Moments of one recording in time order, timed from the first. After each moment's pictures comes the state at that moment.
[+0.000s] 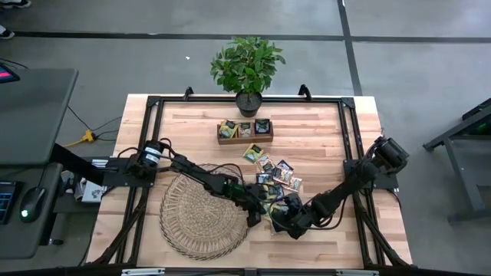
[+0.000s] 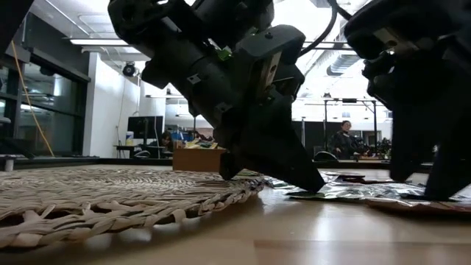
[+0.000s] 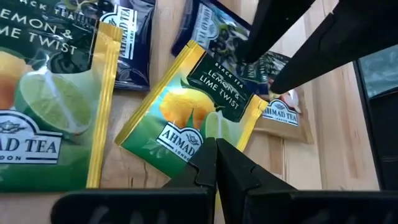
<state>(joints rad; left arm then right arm) -0.26 2.16 1.20 0.22 0.11 -0.63 0.62 1.78 0.93 -0.25 0.26 1.88</state>
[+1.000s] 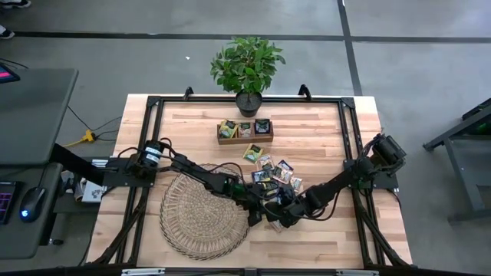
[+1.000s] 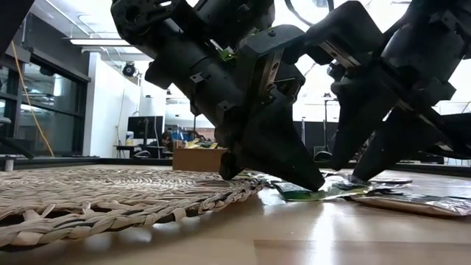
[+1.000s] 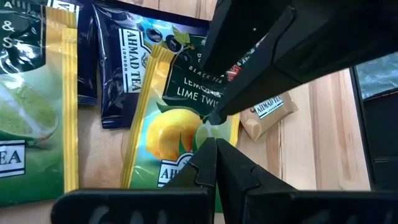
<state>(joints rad) -0.26 2.18 1.20 0.22 0.14 -0.67 0.52 1.78 0.93 -0.19 0.30 1.78</state>
